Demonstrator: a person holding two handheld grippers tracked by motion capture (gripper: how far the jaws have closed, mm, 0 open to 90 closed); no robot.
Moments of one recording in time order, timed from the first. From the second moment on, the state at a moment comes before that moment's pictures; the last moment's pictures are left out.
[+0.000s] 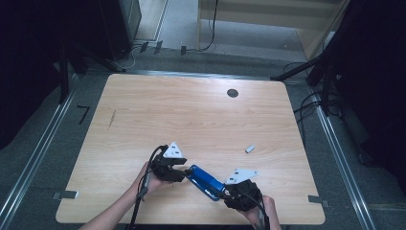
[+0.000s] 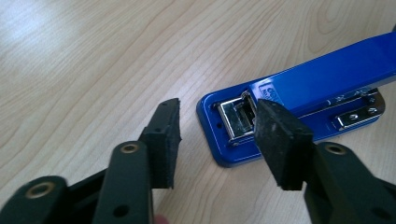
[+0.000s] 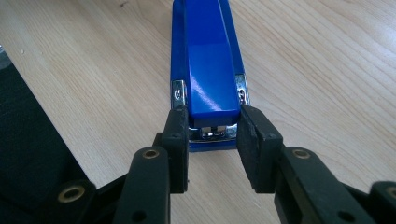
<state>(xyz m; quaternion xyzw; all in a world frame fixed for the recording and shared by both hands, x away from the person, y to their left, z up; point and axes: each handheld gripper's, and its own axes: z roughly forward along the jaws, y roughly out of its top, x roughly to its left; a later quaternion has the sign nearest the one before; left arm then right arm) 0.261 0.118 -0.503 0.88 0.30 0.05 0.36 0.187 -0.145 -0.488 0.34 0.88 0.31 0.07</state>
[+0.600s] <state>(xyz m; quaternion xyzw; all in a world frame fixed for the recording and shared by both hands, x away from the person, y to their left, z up) 0.254 0.088 -0.513 0.91 0.23 0.04 0.35 0.192 -0.149 -0.486 0.32 0.89 0.31 0.07</state>
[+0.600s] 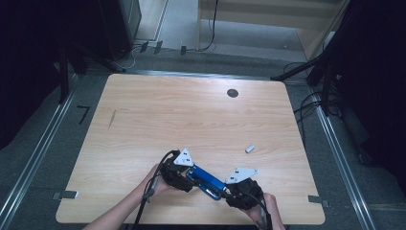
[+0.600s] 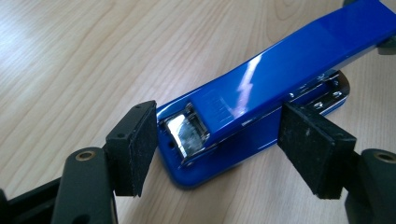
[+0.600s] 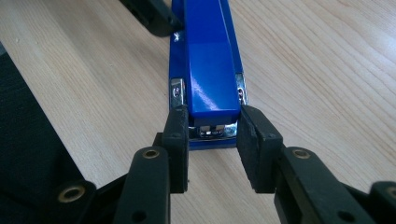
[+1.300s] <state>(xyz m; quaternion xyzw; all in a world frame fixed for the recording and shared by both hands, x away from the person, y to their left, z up) 0.251 0.071 -0.514 0.91 0.18 0.05 0.36 0.199 -0.156 -0.486 0.32 0.89 0.30 0.08</state>
